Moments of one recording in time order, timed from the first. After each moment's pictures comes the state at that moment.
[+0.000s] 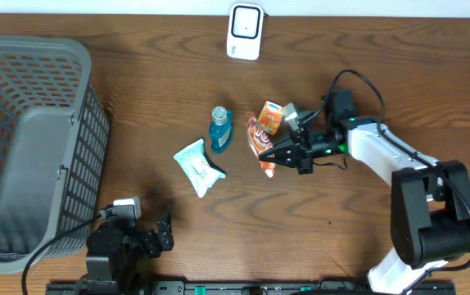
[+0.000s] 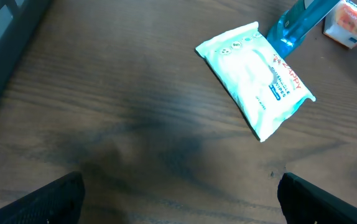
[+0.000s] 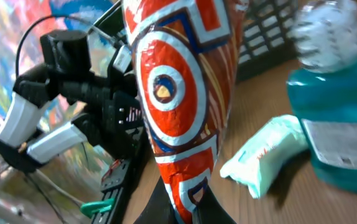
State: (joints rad) left arm -0.06 0.01 0.26 -0.94 0.11 -0.22; right arm 0.22 1.83 1.03 -0.52 -1.52 -0.77
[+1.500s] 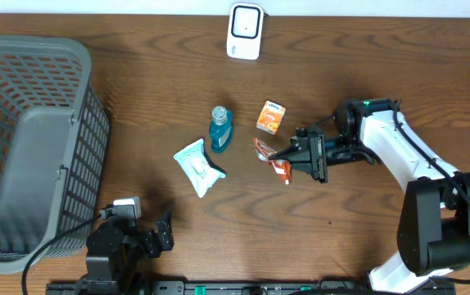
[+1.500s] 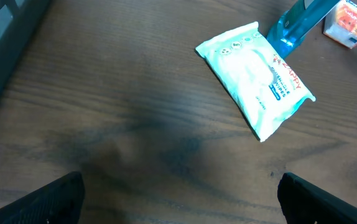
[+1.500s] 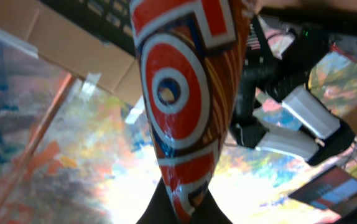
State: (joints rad) left arm -0.06 0.01 0.26 -0.94 0.11 -0.22; right arm 0.17 1.79 1.18 -1.40 -1.53 0.45
